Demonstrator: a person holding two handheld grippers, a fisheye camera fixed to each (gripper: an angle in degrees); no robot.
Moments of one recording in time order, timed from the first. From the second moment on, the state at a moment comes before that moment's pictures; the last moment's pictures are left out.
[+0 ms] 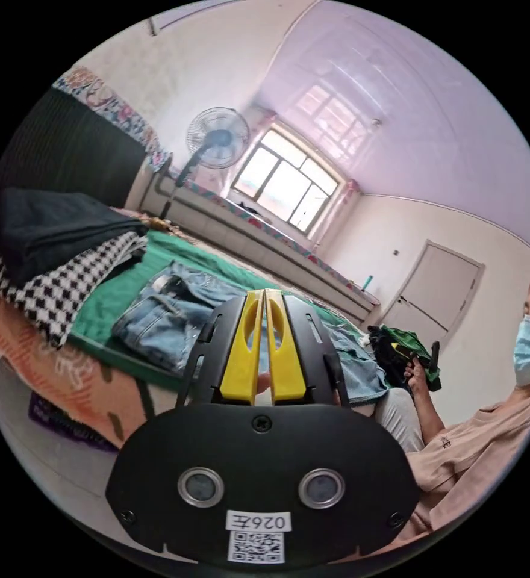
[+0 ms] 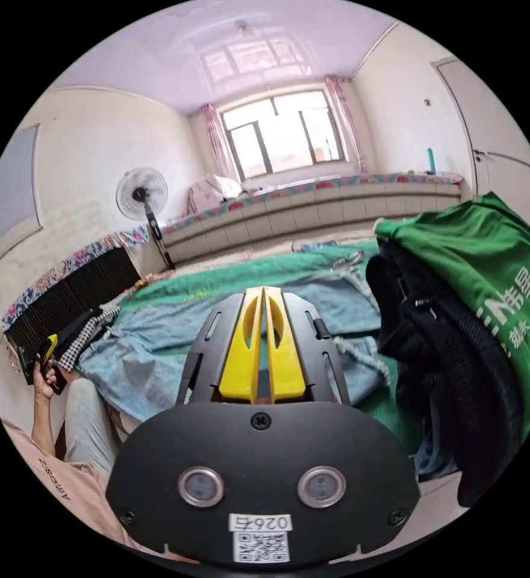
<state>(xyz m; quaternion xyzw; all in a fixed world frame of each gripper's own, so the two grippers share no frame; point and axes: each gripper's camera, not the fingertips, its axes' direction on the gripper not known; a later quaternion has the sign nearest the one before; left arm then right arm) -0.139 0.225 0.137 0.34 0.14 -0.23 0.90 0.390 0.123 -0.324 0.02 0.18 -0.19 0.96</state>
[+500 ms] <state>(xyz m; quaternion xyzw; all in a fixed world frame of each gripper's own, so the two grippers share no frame) -0.259 0.278 0.239 0.18 0.20 -0.39 0.88 0.432 0.103 -0.309 -0.15 0.28 -0.11 0.94</state>
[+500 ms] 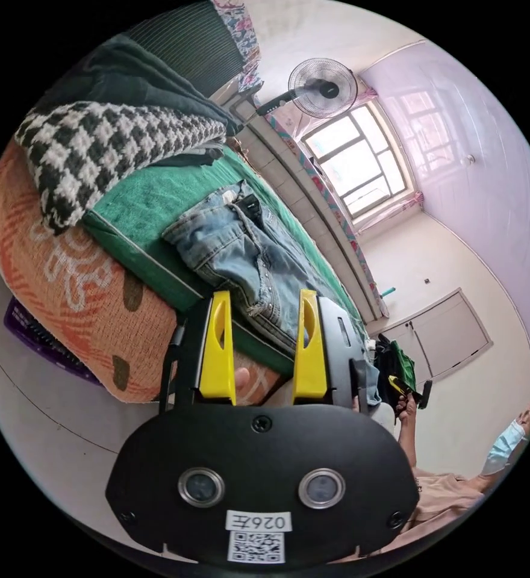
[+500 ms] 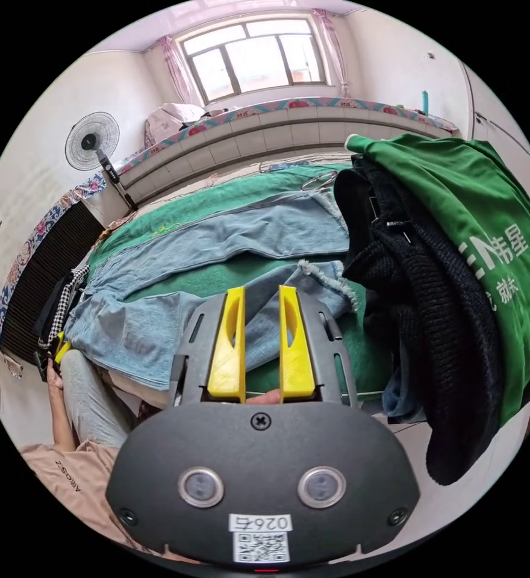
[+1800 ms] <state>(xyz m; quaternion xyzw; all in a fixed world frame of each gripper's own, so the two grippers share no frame) -0.376 0.347 0.223 0.31 0.38 -0.41 0.76 0.473 0.142 -0.517 0.18 -0.03 0.04 0.98</state>
